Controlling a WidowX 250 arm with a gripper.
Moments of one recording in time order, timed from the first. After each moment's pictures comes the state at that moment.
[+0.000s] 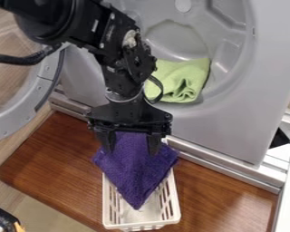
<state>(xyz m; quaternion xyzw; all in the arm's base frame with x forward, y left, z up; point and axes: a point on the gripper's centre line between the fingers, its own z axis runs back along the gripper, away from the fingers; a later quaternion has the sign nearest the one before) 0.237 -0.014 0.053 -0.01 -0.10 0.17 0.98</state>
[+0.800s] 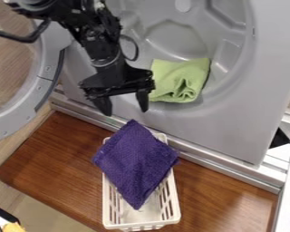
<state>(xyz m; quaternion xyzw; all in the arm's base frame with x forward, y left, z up) 0.301 0.032 0.051 -0.08 -0.15 0.22 0.96</state>
